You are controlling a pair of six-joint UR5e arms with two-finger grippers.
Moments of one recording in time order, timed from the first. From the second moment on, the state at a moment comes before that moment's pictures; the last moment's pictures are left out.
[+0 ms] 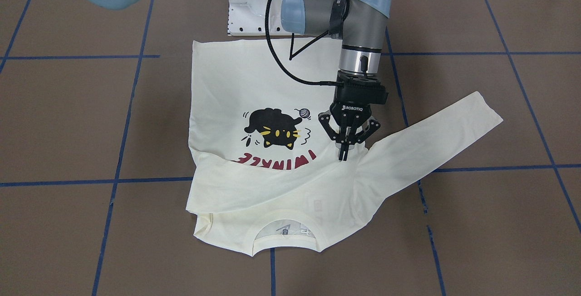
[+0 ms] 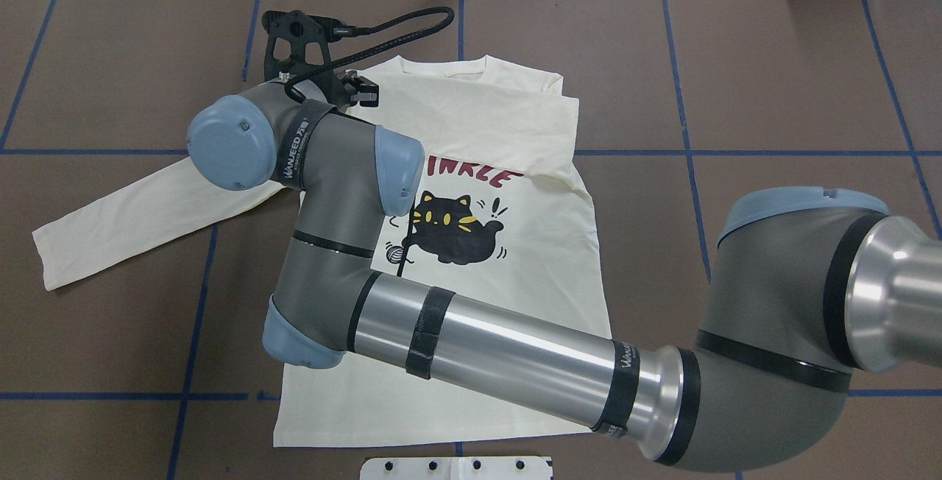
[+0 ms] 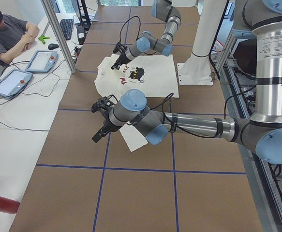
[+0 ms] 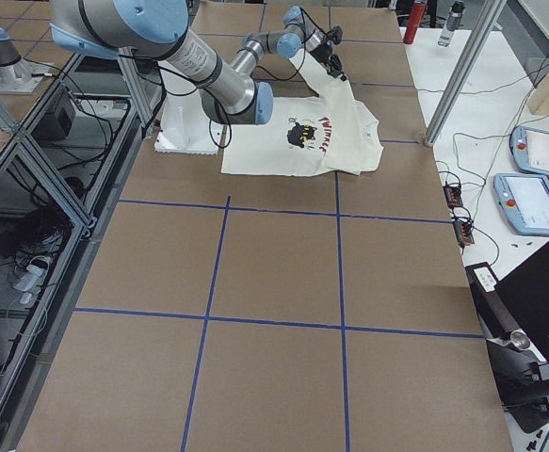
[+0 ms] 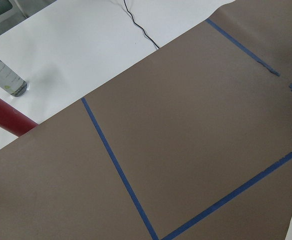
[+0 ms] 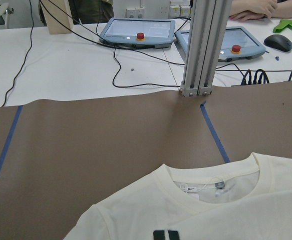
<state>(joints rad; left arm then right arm) -1.54 -1.49 -1.74 -2.26 -2.24 0.03 0.40 -0.25 0.96 -1.45 1.04 1.41</state>
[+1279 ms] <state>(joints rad) -1.53 -1.52 -1.73 -2.27 -2.24 -0.01 0.55 -0.20 0.97 -1.48 1.45 1.37</state>
